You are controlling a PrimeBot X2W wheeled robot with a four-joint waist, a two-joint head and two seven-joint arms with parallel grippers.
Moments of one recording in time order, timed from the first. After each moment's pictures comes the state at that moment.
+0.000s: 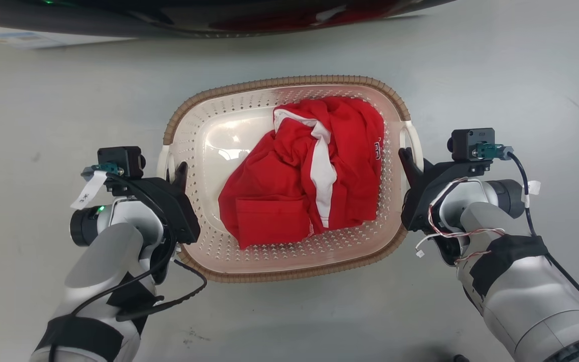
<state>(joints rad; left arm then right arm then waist) -0.86 0.08 -0.48 1.12 -0.75 -0.11 -0.06 -0.94 -0.06 0.57 1.14 0.63 0.08 -0.05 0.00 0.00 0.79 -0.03</state>
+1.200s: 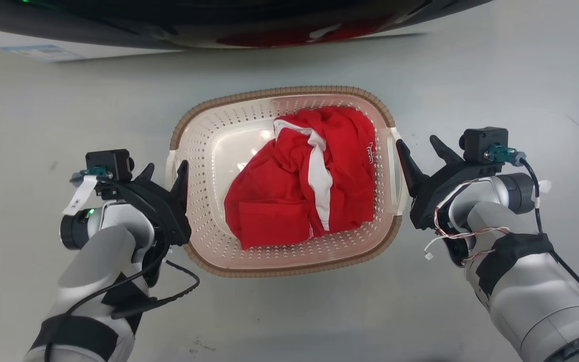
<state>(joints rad) -0.89 0.08 -0.49 1.20 -0.77 -0.12 -0.13 -0.97 -0.07 0.61 1.20 0.61 0.11 -0.19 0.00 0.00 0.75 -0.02</state>
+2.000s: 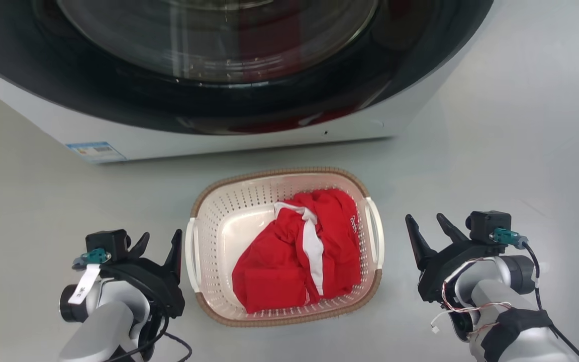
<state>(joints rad) -0.65 0.12 -0.51 1.13 -0.76 -0.12 -0.25 -0.71 -0.09 0.56 1.12 0.62 0.11 -0.25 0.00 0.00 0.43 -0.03</state>
